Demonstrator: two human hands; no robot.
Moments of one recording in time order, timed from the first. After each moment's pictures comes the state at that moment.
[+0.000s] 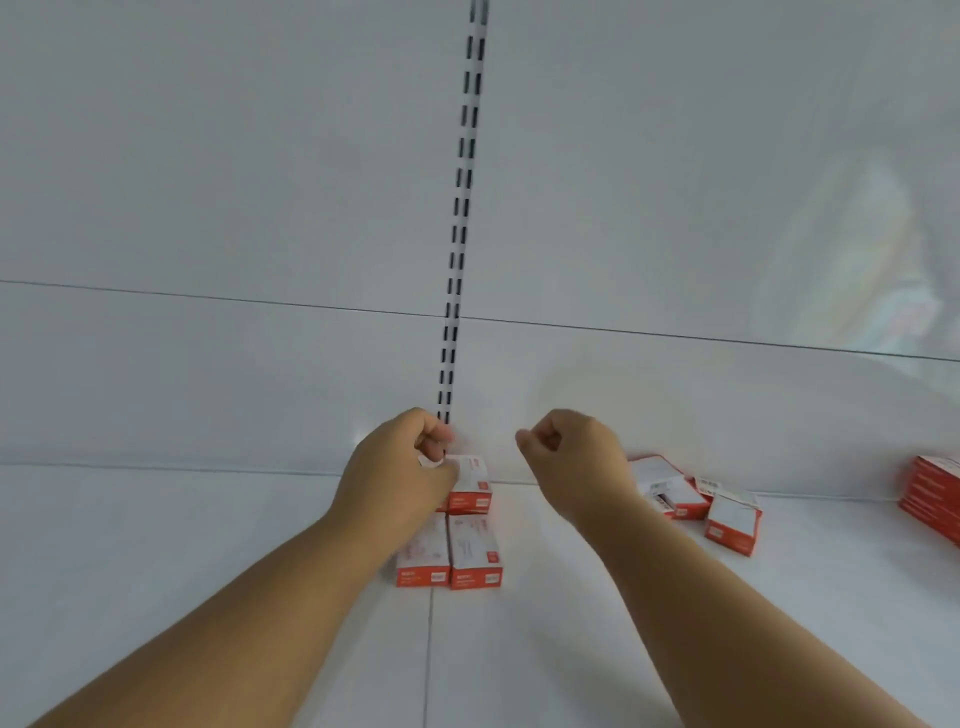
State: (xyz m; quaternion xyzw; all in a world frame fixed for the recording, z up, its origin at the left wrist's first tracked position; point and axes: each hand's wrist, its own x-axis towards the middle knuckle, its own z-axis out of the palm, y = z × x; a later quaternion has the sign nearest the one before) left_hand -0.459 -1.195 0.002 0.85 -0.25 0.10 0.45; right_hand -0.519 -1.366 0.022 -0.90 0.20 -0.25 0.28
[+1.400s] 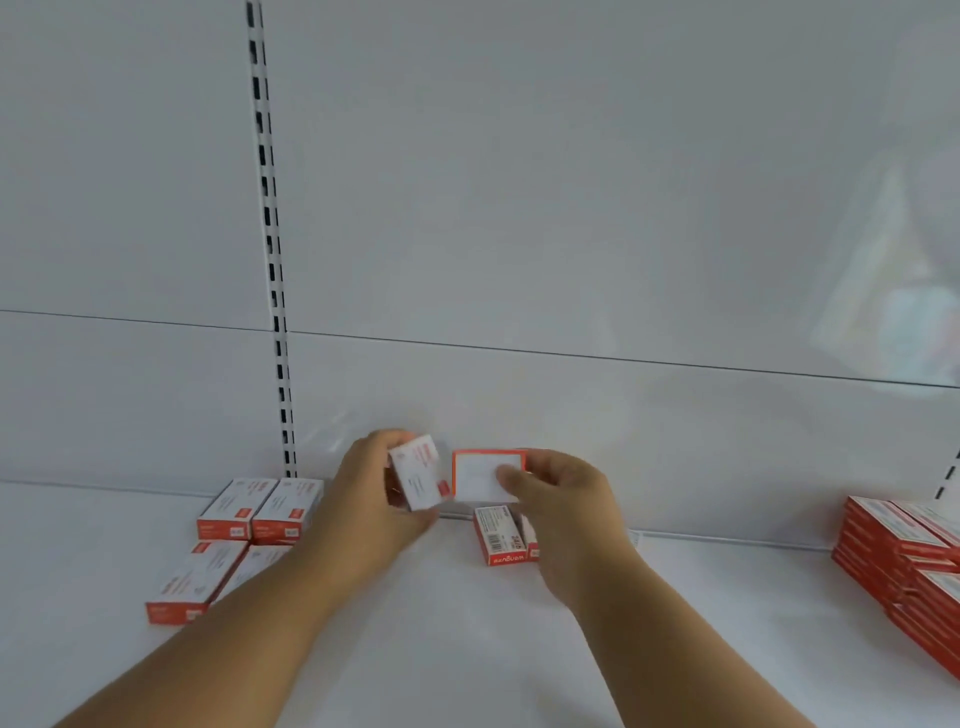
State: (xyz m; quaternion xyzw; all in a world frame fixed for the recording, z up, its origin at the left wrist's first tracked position) left_hand -0.495 -1.345 -0.019 0.83 -0.25 0.11 0.49; right_hand -0.570 -1.518 0.002 -0.66 0.13 -0.19 0.71
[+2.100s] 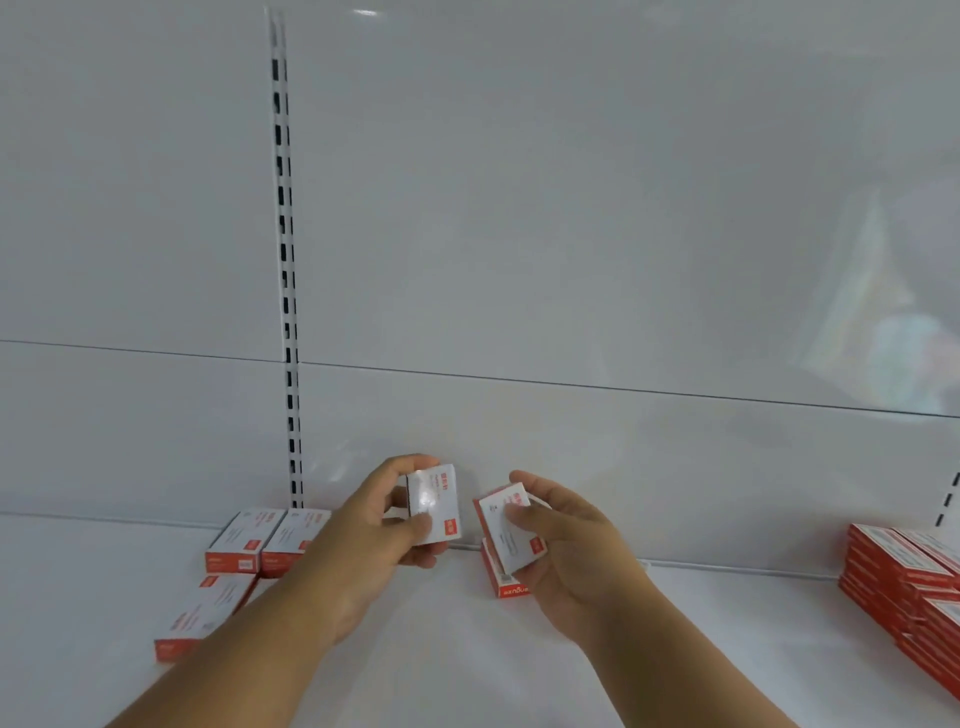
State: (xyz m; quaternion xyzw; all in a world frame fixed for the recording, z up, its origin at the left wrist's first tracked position) left_hand -0.510 -1.340 0.001 0.73 -0.18 -0.08 0.66; right_hand -0.577 -1.516 0.005 -0.51 0.12 -0.11 0.84
